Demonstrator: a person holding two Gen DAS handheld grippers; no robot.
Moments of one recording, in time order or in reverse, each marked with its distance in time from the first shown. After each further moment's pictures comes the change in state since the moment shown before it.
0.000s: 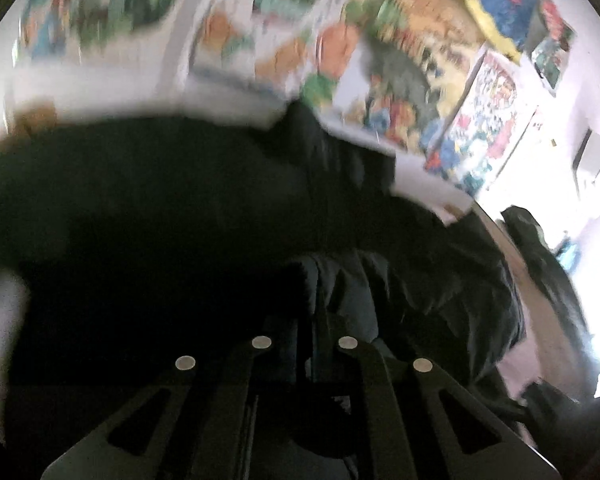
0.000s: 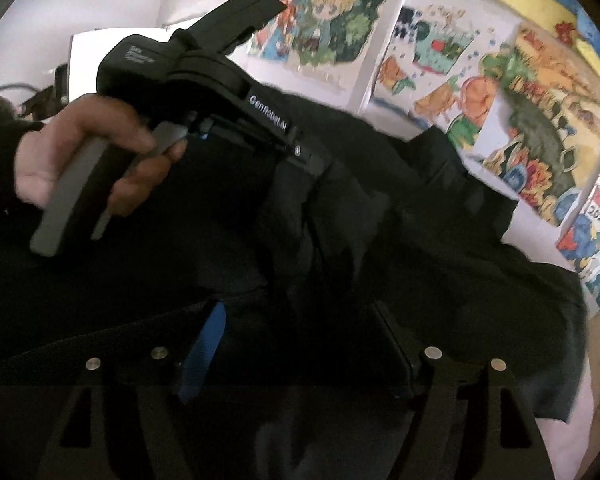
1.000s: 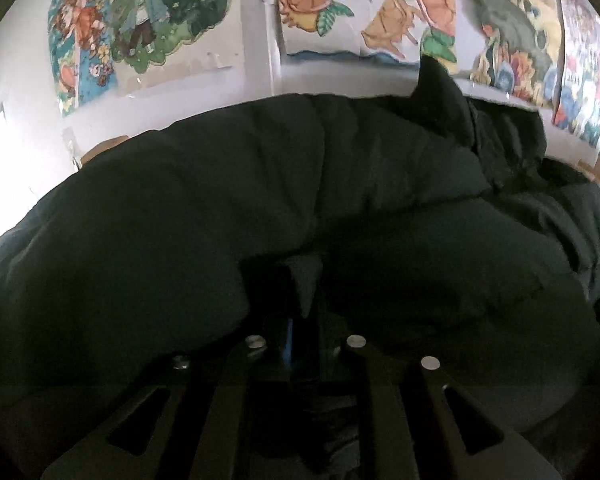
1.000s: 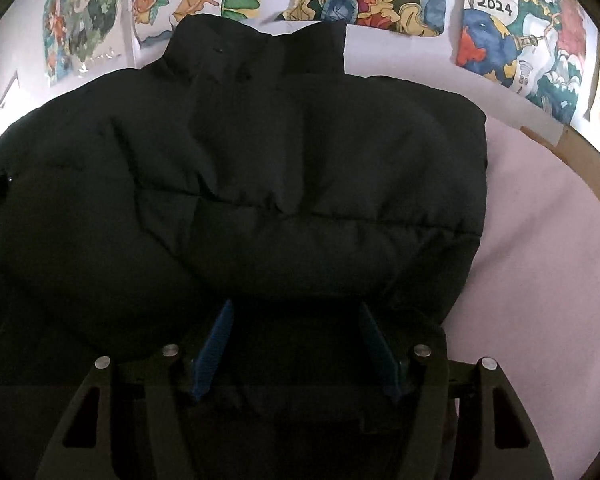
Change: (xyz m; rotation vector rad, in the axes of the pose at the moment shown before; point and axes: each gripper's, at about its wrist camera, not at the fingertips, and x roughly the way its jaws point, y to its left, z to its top) left arm 0.075 0.086 -0.021 0.130 0.061 0.396; right arm 0.103 -0.196 -0.062 0.517 0.209 -0.205
